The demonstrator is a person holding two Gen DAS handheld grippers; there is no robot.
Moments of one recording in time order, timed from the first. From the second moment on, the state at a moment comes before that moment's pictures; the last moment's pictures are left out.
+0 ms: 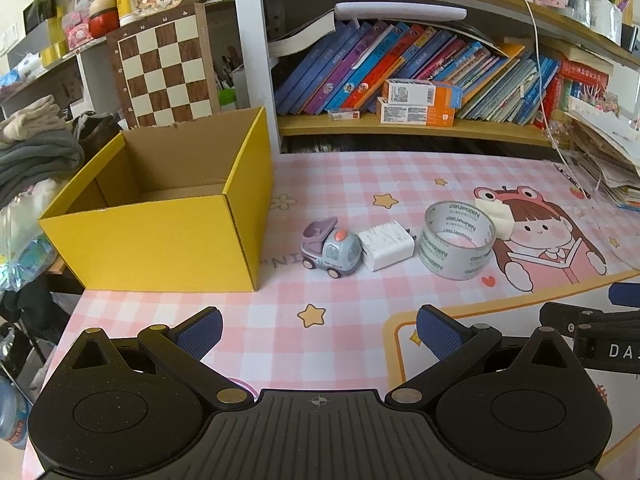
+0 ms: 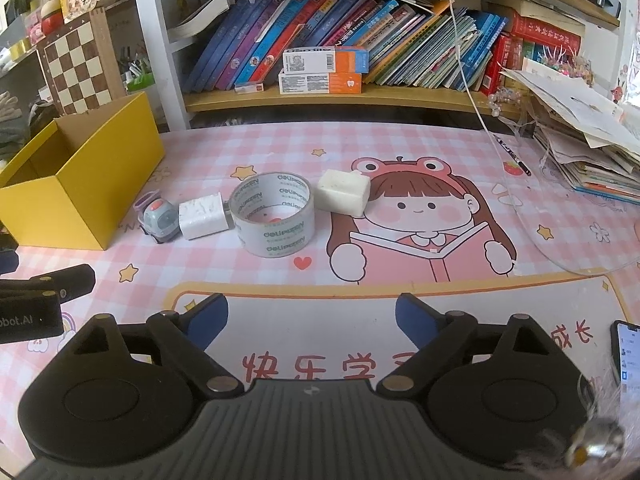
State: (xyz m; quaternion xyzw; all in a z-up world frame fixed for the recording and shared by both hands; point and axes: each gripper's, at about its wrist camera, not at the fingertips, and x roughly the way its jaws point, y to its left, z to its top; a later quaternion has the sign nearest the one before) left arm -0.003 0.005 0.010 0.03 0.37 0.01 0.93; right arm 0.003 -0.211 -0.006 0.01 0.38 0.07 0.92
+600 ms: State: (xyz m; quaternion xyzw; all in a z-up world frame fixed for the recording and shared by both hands) left arm 0.005 0.009 0.007 0.01 0.37 0.01 0.93; right arm 0.006 -0.214 -0.007 0.01 0.38 0.06 0.92
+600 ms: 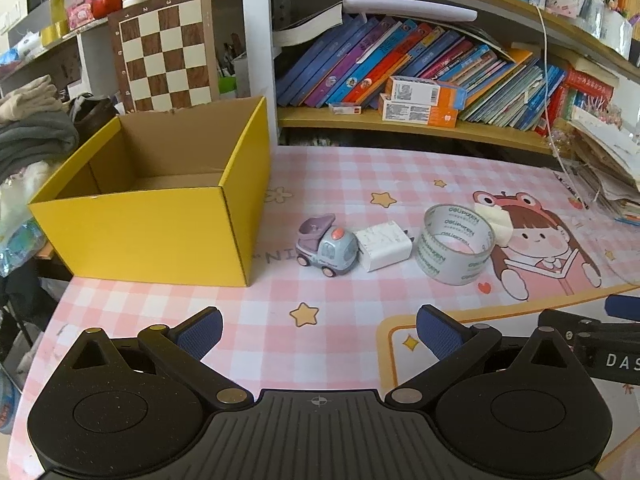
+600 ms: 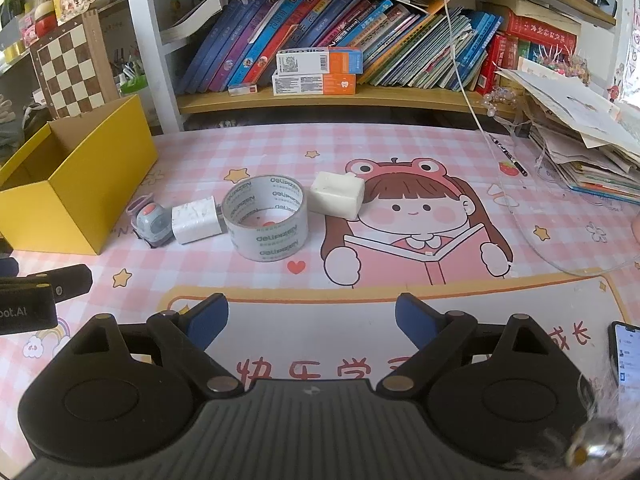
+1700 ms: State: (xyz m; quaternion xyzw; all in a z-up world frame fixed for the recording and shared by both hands) left arm 0.004 0.020 0.004 0.02 0.36 -0.04 0.93; right arm 0.001 -0.187 -0.004 0.00 0.38 0.05 0.92
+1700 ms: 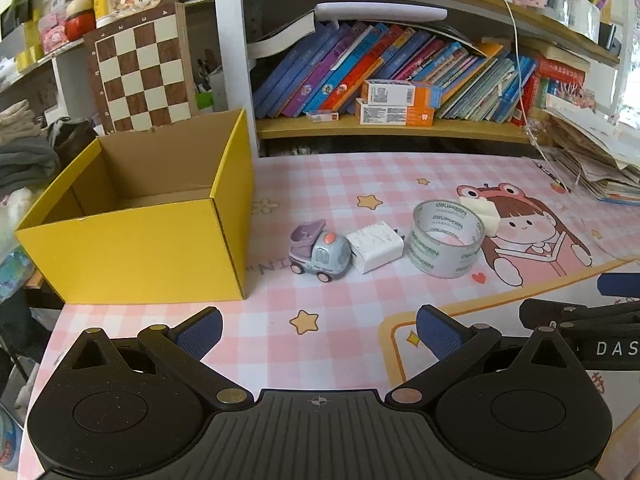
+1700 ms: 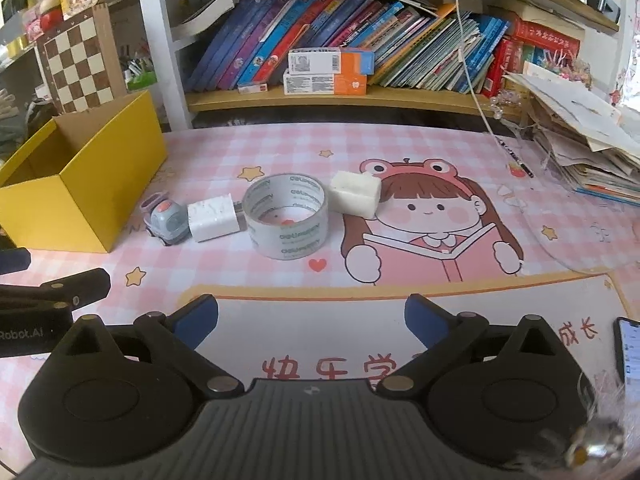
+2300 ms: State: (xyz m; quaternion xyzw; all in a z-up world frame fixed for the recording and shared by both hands) left arm 0.013 0.048 -0.004 0.00 0.40 -0.09 0.91; right arm -0.016 -0.164 0.000 0.02 0.38 0.00 0.92
